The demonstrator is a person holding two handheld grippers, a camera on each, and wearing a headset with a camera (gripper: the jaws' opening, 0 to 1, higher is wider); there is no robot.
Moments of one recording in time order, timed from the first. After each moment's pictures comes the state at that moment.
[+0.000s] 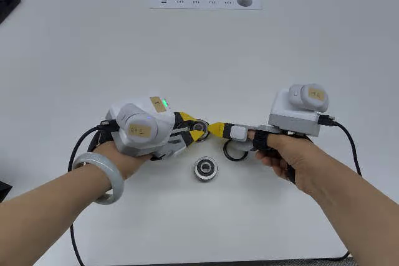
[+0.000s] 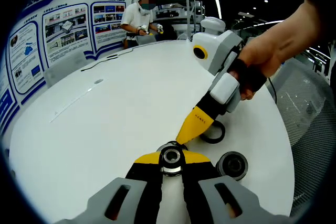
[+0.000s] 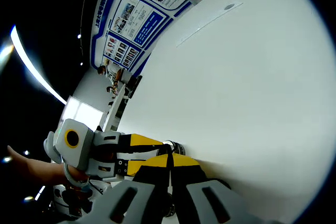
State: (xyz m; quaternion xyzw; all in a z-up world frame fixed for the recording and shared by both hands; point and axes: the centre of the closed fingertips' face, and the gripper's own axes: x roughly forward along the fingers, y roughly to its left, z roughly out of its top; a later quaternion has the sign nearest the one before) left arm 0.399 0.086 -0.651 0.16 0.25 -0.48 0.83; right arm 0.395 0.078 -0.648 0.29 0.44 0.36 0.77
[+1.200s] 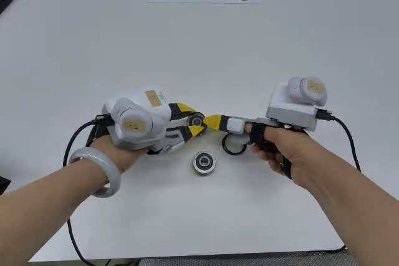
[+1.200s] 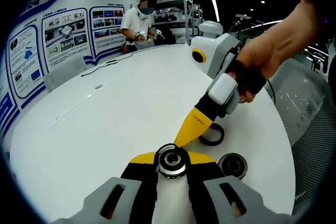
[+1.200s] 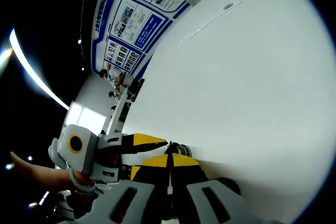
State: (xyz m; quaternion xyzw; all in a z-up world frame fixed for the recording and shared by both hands) left arm 0.398 0.087 -0.644 0.16 0.23 -0.48 0.83; right arm 0.399 0.080 -0.646 0.32 0.43 0.36 0.77
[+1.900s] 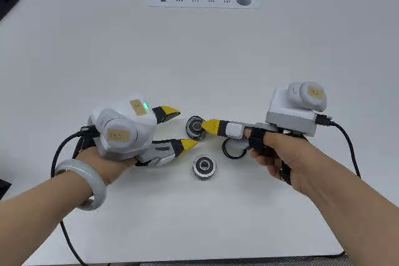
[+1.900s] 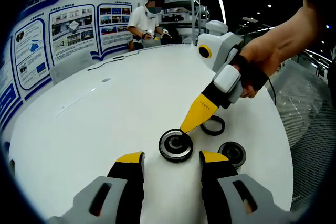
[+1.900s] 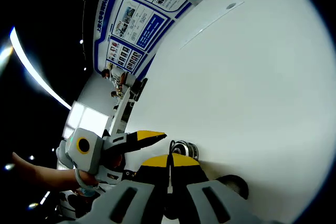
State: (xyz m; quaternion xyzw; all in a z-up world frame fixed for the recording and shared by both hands) left arm 0.392 0.110 -0.649 0.14 0.25 -0.46 0.84; right arm 0.392 0.088 -0.637 0.32 0.43 0.37 0.76
